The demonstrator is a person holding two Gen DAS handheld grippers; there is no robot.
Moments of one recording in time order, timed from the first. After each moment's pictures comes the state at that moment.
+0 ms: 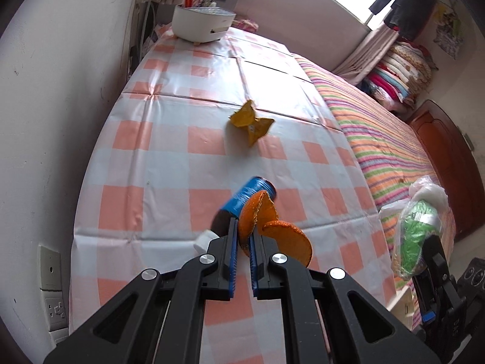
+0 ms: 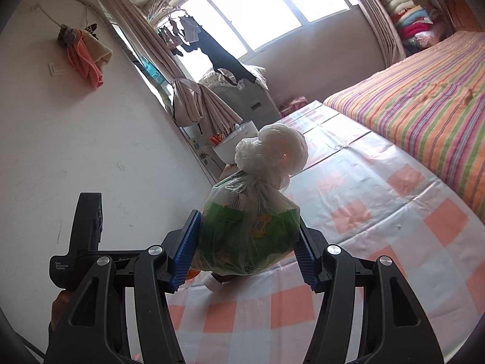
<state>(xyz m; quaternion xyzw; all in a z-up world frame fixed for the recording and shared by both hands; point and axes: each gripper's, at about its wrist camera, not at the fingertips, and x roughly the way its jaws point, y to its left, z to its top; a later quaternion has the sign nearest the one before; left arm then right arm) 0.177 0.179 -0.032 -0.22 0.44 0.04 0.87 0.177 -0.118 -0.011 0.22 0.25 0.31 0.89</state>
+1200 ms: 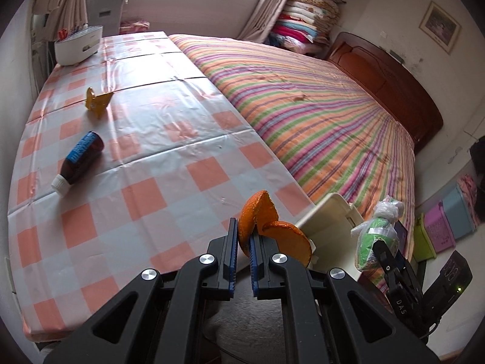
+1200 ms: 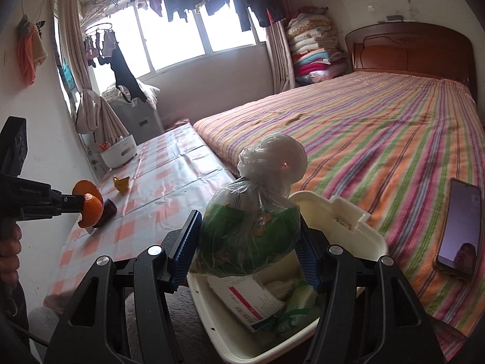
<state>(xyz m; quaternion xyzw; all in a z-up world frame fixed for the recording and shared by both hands) 0.102 -0.031 -0.003 -0.10 0.45 -0.14 0.87 0.019 -0.326 -0.046 0.13 0.25 0.04 0.96</state>
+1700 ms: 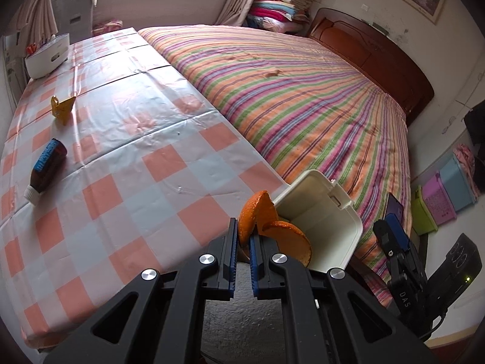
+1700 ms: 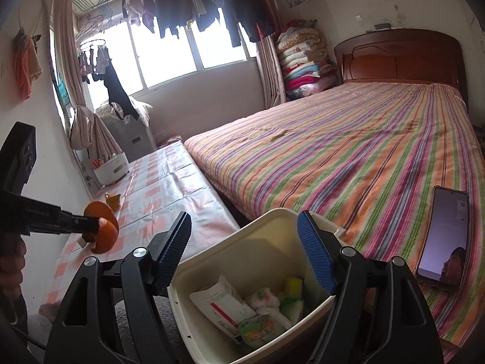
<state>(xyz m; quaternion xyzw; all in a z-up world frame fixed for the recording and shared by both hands) 0.103 -0.093 -0.010 -0.06 0.48 -0.18 0.86 0.005 -0.361 -0.032 0.14 0.21 0.02 0.97</state>
